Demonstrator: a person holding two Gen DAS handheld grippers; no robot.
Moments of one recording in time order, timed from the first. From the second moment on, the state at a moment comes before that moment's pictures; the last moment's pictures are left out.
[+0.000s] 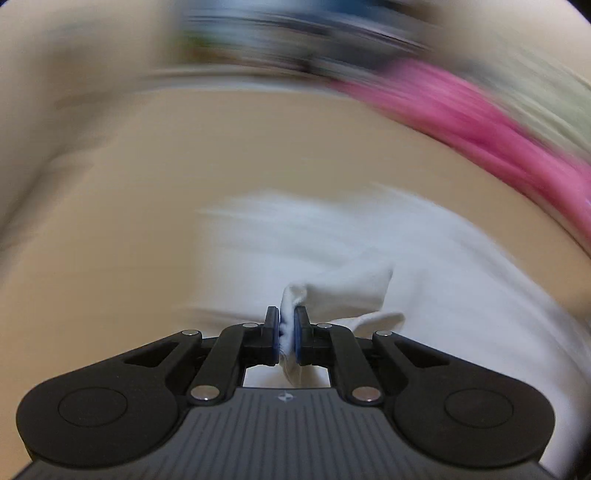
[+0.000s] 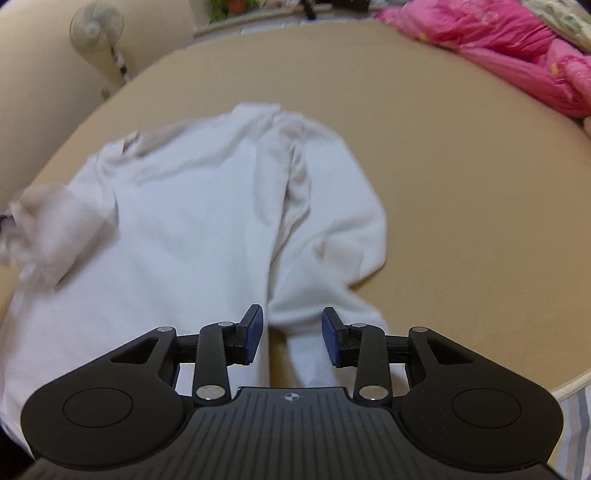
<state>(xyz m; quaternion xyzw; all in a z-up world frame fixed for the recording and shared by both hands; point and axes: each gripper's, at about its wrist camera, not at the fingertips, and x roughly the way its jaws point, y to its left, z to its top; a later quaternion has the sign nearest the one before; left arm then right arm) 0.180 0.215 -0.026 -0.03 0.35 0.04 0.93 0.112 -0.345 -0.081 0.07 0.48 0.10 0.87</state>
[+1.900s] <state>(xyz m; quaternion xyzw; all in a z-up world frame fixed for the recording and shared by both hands) 0.247 0.084 -0.151 0.10 0.45 -0.07 0.89 0.206 -0.485 -0.118 0.48 0.37 -0.19 0.77</state>
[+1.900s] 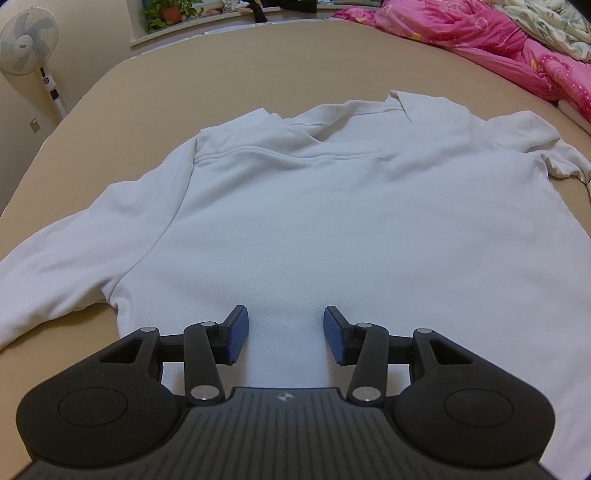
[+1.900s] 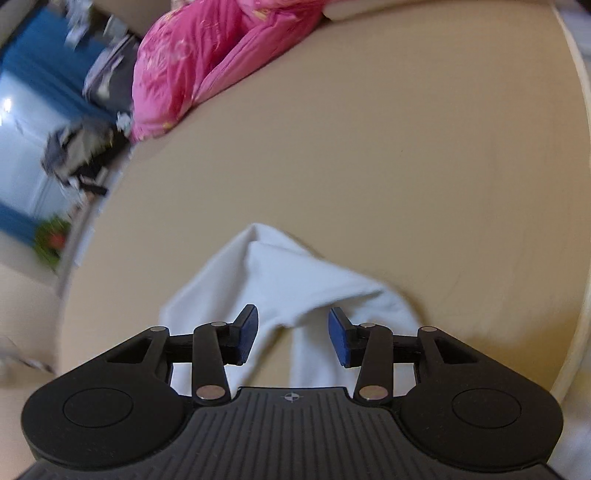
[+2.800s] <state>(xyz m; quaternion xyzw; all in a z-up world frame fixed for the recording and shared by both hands) 0.250 0.086 -0.153 0.10 0.44 -0.07 0.89 0.301 -0.591 -0.200 0.48 0.28 -0.26 0.79</state>
